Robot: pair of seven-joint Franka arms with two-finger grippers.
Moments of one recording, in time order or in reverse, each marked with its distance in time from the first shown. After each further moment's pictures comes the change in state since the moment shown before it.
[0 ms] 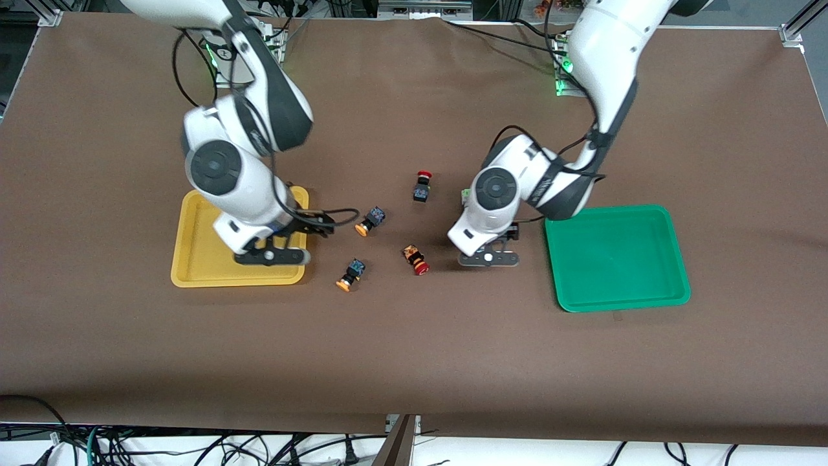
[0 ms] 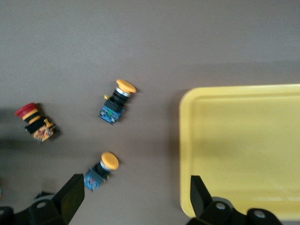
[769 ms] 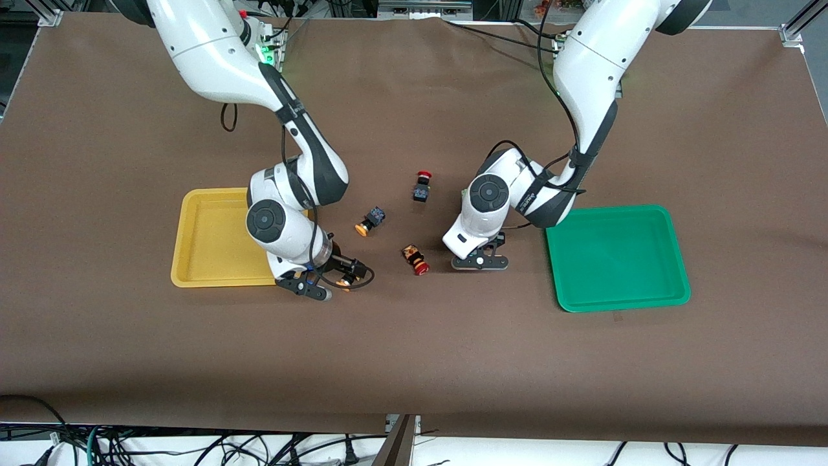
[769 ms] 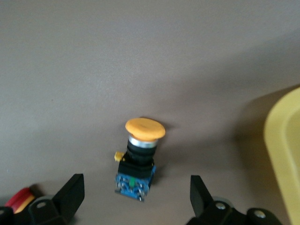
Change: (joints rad) left arm 0.003 0.053 0.005 -0.050 0.009 0.155 -0.013; right arm 0.020 0.270 -0.011 0.008 0.200 0.376 0.195
